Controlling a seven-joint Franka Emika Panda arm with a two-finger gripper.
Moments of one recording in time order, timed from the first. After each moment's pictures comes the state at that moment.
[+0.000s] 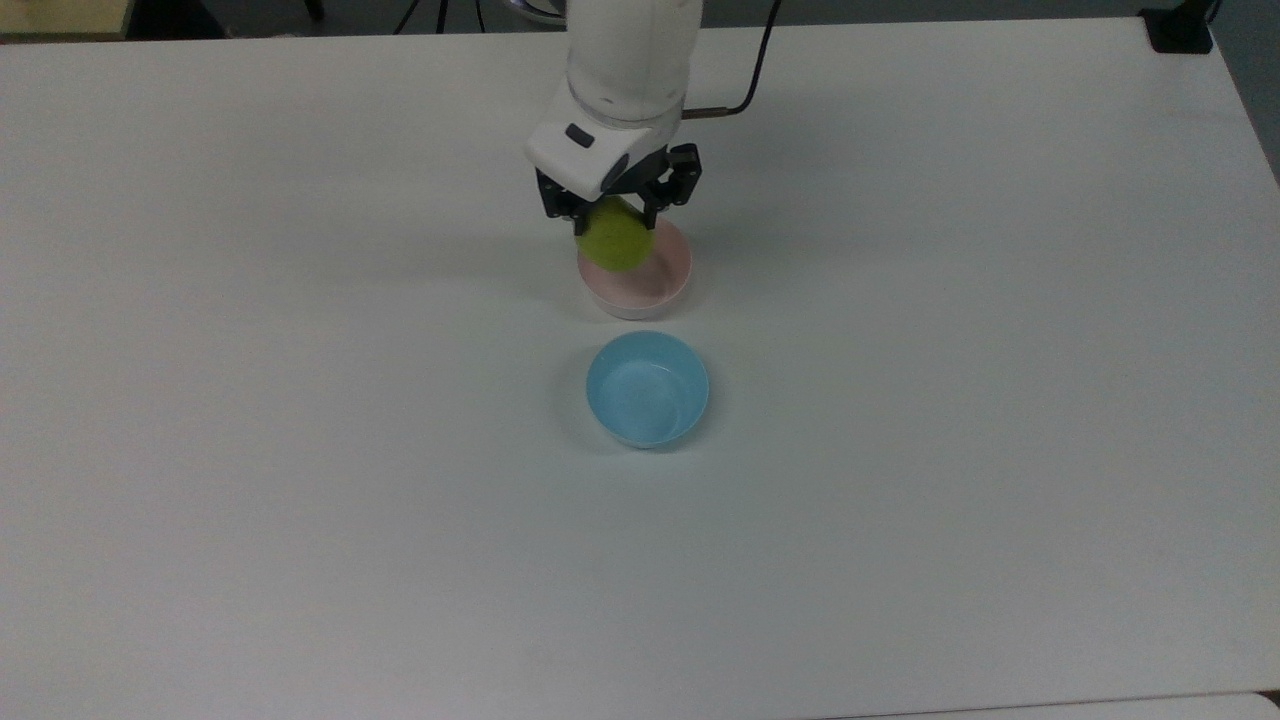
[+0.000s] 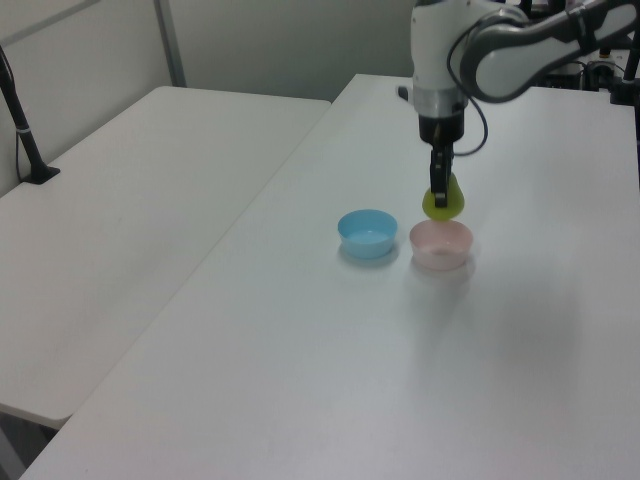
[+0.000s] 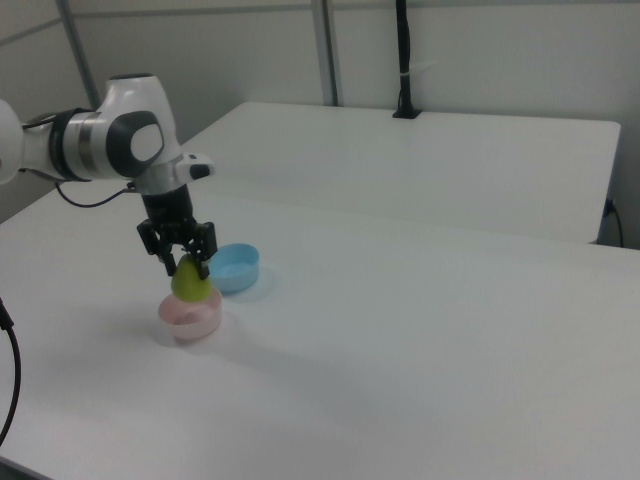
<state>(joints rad) 0.06 0.19 0.14 -1.85 -0.10 1.97 0.06</state>
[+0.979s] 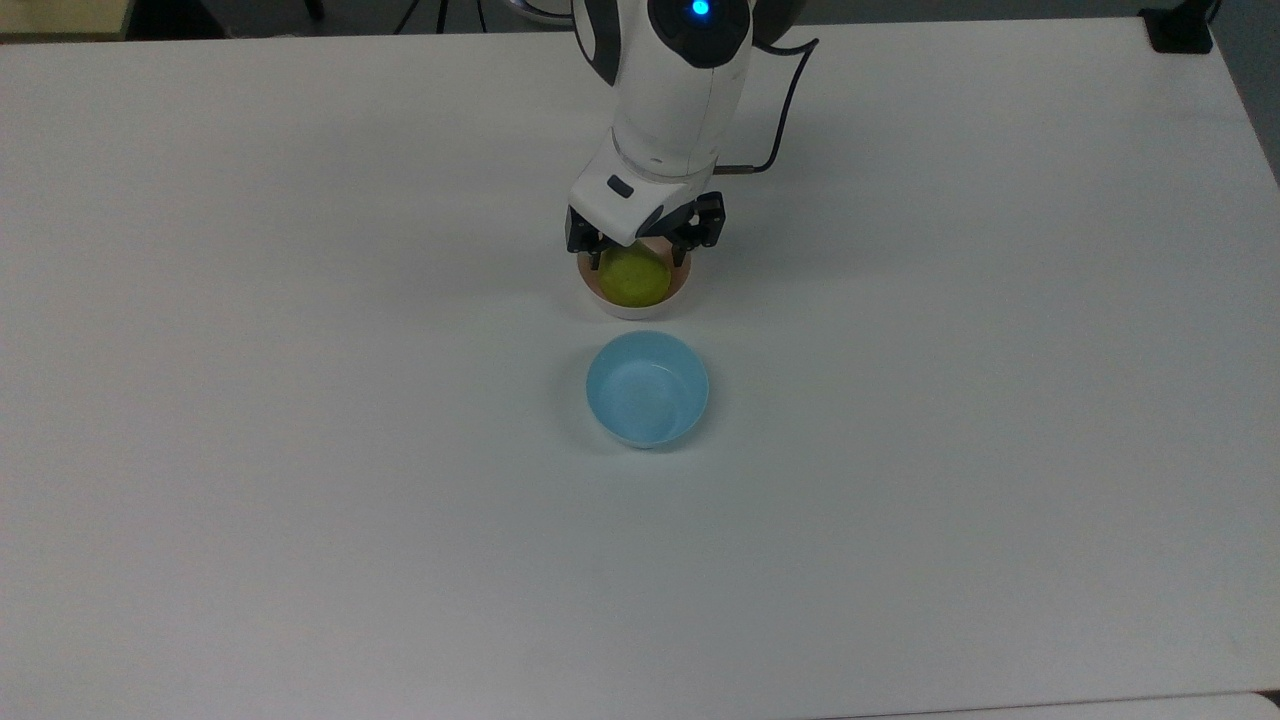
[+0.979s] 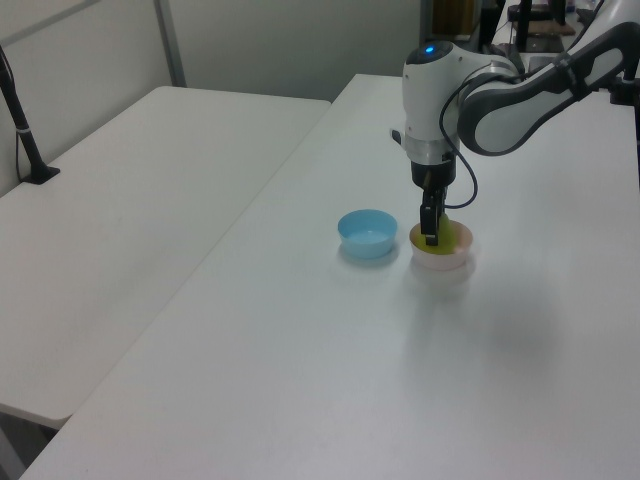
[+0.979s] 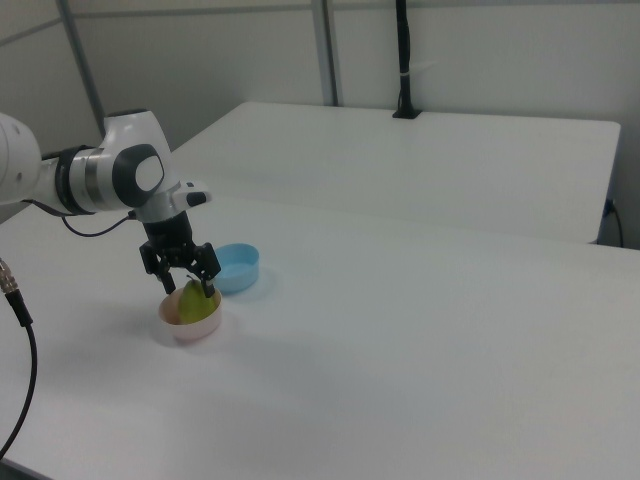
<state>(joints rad) 0.10 0.27 0.14 -1.90 -0.17 2.10 0.18</state>
